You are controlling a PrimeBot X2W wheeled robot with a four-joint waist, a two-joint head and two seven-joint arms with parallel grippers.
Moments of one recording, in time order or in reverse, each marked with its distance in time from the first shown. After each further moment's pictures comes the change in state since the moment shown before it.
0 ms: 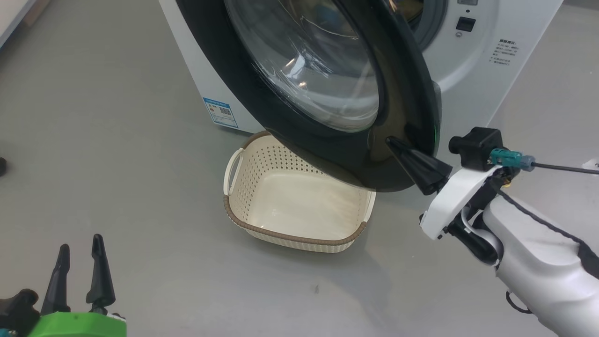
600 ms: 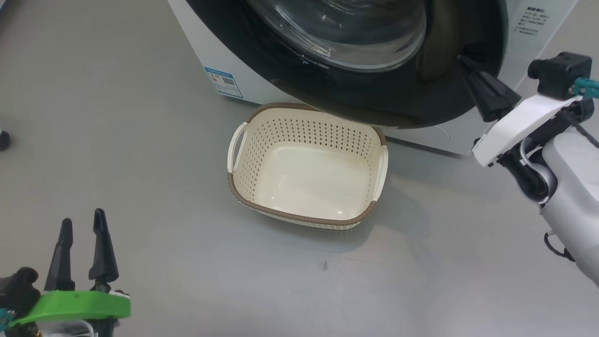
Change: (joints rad) left arm -0.059 -0.013 -0.008 -0.027 -0.024 0.000 0.000; right arm -0.156 -0.055 -0.133 0.124 0.054 0.004 -0.026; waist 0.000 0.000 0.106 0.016
